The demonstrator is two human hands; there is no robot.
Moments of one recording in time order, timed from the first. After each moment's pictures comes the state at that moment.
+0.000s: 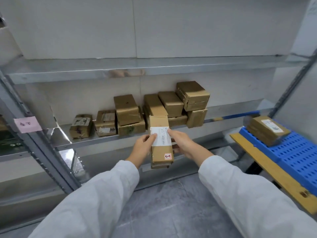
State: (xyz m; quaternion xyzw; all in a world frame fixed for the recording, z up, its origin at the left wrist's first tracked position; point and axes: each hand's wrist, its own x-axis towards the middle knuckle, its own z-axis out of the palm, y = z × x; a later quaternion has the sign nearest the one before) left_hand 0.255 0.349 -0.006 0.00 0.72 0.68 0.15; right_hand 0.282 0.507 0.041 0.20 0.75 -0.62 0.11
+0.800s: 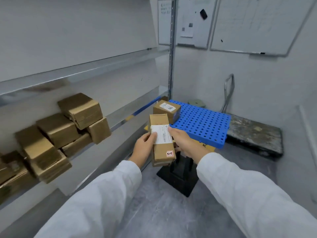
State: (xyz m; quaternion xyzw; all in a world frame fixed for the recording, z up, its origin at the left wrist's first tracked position) left_hand 0.351 0.691 0.014 0.26 0.67 0.62 0.32; right_hand 0.459 0.801 0.061 0.42 0.63 -0.64 -0.13
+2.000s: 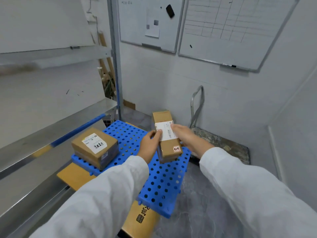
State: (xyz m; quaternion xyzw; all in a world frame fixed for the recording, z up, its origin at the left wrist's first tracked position) left_hand 0.377 1.251 -0.002 0.30 0.64 0.62 0.35; right_hand 0.481 1.352 0.054 0.47 0.69 -0.54 -0.15
